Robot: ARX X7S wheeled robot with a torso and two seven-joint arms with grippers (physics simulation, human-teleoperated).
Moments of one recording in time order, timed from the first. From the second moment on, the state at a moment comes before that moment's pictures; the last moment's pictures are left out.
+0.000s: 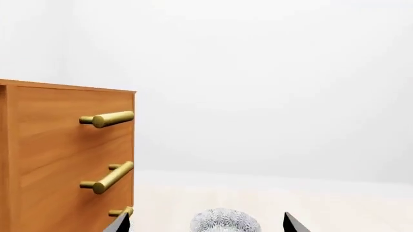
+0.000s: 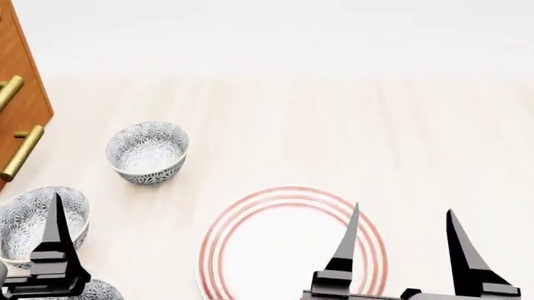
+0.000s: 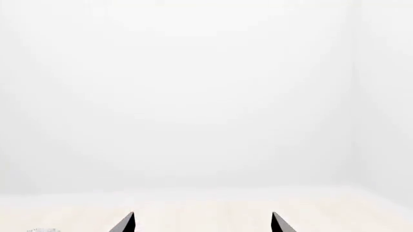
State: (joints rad) left arm -0.07 -0.17 -0.01 0.53 -0.19 -0.31 -0.15; right arm 0.02 0.15 -0.02 -0.55 0.13 0.23 0.15
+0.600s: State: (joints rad) left arm -0.06 -0.21 0.01 0.57 -0.22 -0.34 -0.16; right arm 0.01 0.18 -0.01 -0.61 0.18 0.23 0.16
